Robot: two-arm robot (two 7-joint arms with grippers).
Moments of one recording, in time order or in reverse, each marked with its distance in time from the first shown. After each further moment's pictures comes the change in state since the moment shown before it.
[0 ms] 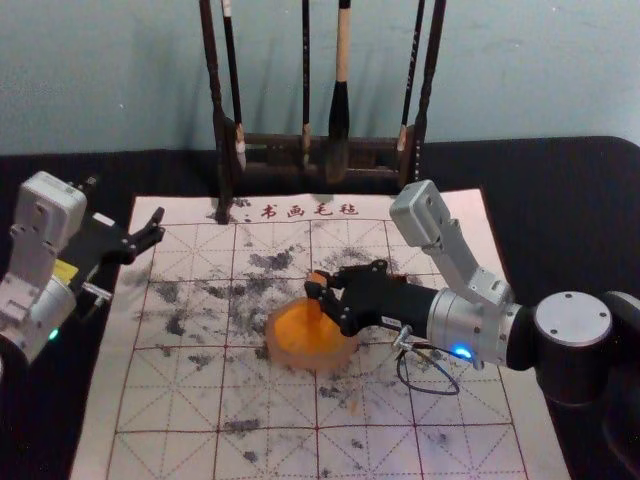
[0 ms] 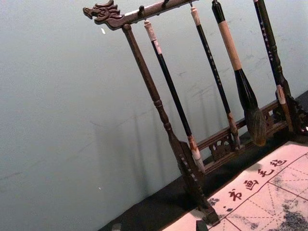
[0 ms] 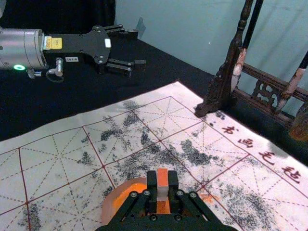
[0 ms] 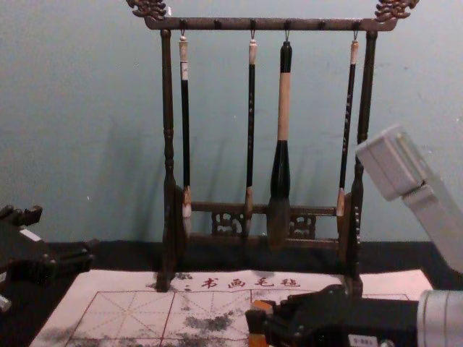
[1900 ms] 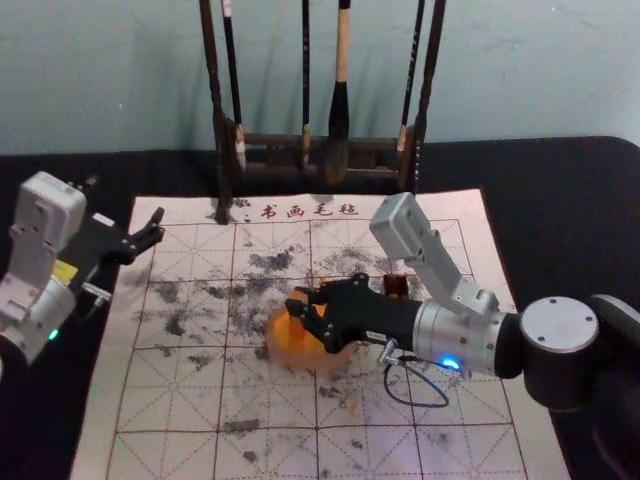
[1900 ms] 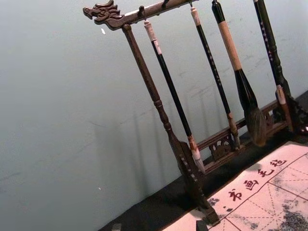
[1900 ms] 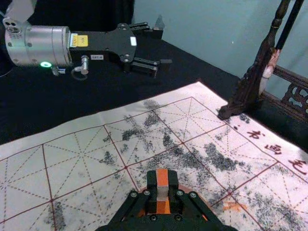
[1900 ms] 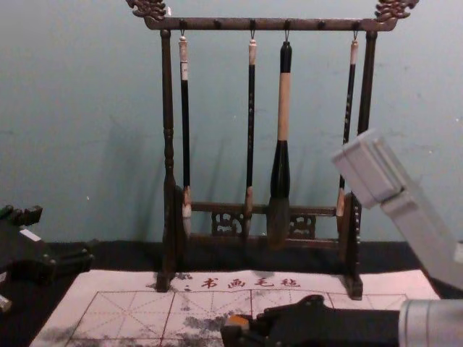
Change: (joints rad) left arm 0.000 0.000 0.000 0.000 0.000 0.000 0.000; right arm 0.005 0.002 -0.044 -0.020 0.001 0.013 0.022
